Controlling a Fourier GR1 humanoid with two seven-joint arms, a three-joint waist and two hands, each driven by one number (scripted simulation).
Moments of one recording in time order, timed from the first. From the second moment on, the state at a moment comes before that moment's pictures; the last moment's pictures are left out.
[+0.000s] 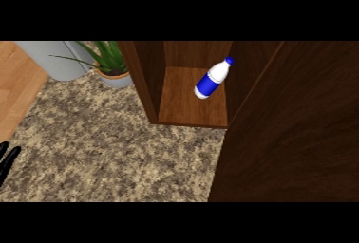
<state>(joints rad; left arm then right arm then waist) 0.45 0.92 -0.20 -1.91 0.94 0.01 -0.64 0.39 -0.49 0.39 -2.36 -0.54 0.54 0.13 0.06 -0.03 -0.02</state>
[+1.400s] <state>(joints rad) 0.59 1.03 0.01 -1.85 1.03 -0.25 -0.69 -0.20 -0.21 0.65 -2.25 -0.50 0.33 0.61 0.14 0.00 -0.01</state>
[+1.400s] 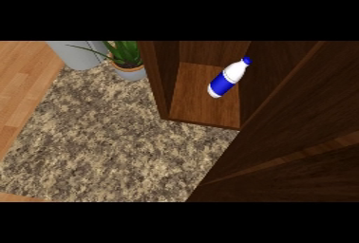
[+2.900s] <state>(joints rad) 0.85 0.88 0.31 -1.79 1.03 -0.49 -0.65 -0.90 -0.03 0.26 -1.29 -0.82 0.27 0.54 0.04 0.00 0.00</state>
